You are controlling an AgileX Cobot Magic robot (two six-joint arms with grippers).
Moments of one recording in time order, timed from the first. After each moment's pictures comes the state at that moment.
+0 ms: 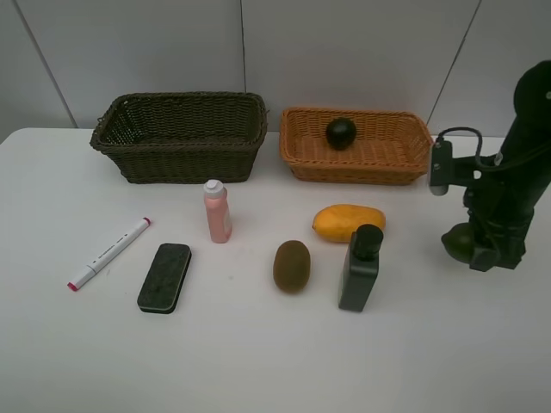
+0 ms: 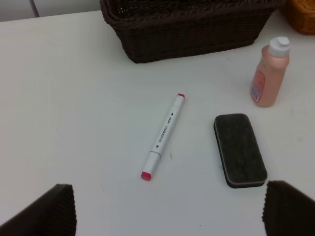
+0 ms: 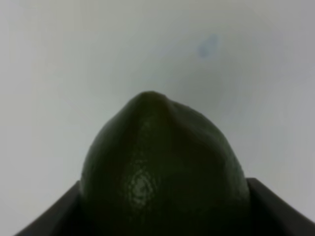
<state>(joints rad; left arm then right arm) 0.06 -0.01 -0.50 -0.17 1.06 0.22 0.12 1.69 -0.95 -0.21 0.92 -0.94</state>
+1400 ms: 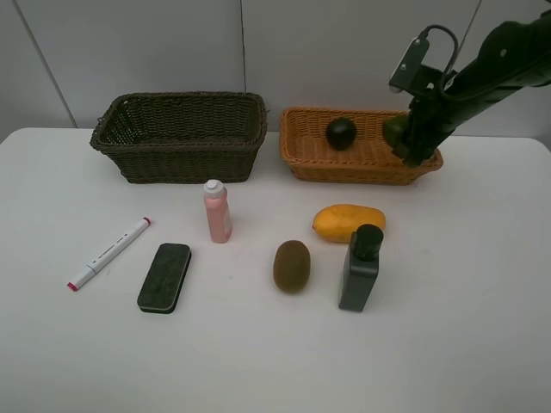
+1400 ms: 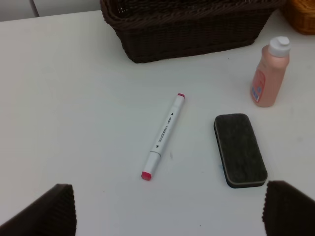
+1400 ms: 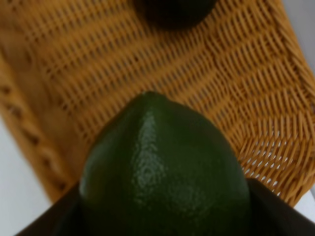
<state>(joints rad) 0.06 -0.01 -0.50 -0.17 1.06 0.22 0.12 1.91 -1.25 -0.01 0.37 -0.94</state>
